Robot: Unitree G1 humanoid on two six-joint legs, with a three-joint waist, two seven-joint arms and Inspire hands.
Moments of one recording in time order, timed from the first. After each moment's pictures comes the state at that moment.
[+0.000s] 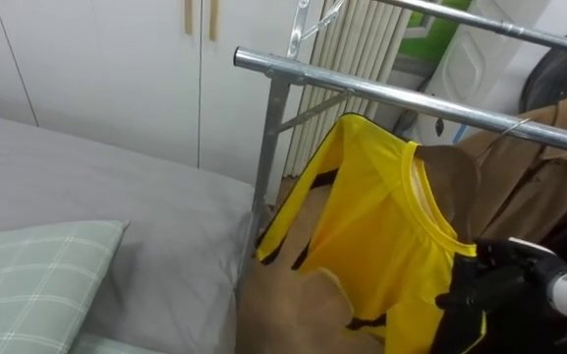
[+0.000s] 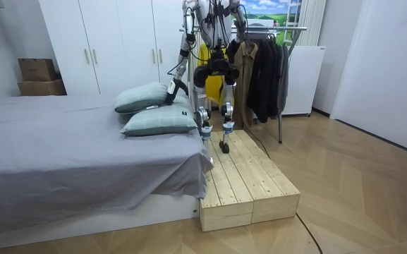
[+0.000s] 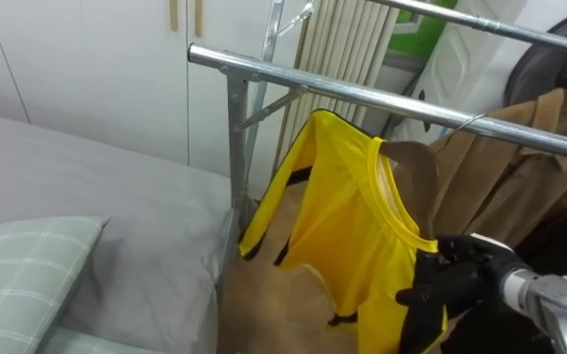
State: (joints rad) left arm 0.25 0.30 0.12 0.85 -0.05 0.20 0.20; right arm -0.53 -0.63 0.01 0.97 0.04 0.09 0.53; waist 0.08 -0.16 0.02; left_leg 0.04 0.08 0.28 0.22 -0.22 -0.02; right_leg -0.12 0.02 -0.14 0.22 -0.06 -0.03
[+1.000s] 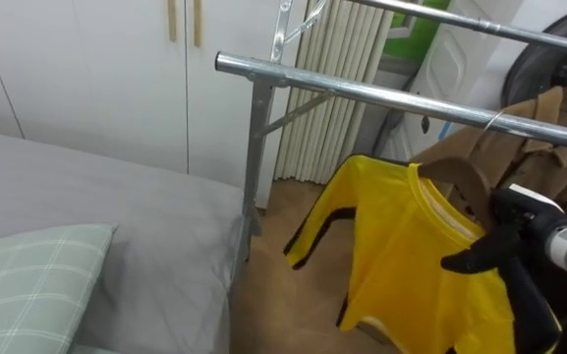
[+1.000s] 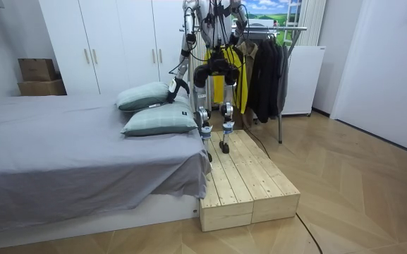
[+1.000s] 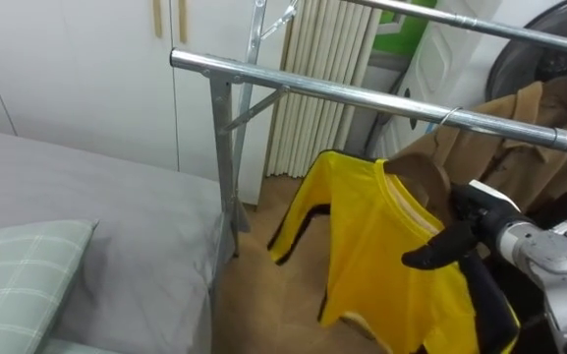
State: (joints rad) left arm 0.25 0.26 0.11 0.81 -0.06 0.19 0.24; right arm -0.53 -0.63 -0.02 0.77 -0.09 0.08 0.44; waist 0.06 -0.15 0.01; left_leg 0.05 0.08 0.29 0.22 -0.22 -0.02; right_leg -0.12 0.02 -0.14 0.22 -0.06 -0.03
